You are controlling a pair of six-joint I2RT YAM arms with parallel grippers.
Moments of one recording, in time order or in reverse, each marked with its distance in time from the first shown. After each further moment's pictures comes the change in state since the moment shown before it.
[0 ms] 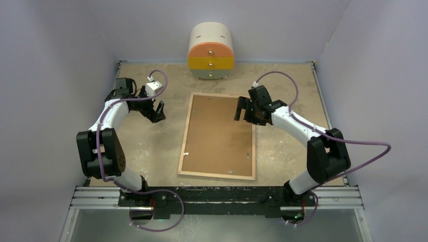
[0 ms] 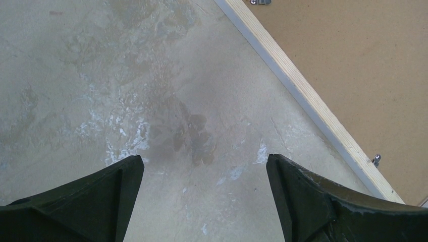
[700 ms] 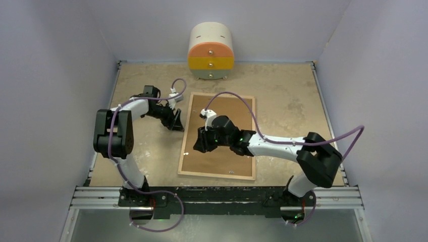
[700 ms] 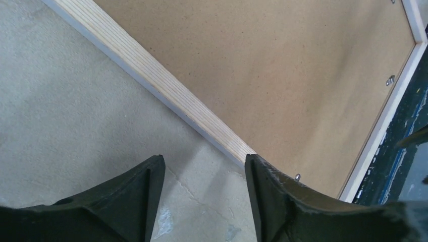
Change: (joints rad) left arm -0.194 0.239 -0.011 -0.019 0.164 -0.127; right arm 0.524 -0.008 -0.179 0.558 -0.204 -0.044
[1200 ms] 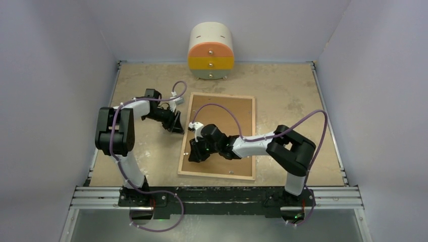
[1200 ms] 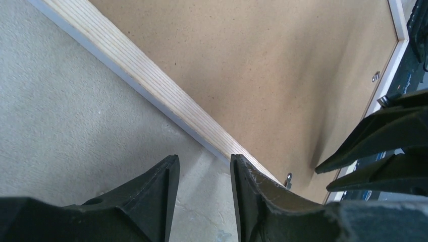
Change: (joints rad) left arm 0.001 0.040 -0.022 -0.005 0.050 -0.008; right arm 0.063 0.268 0.021 0.173 -0.109 -0.058
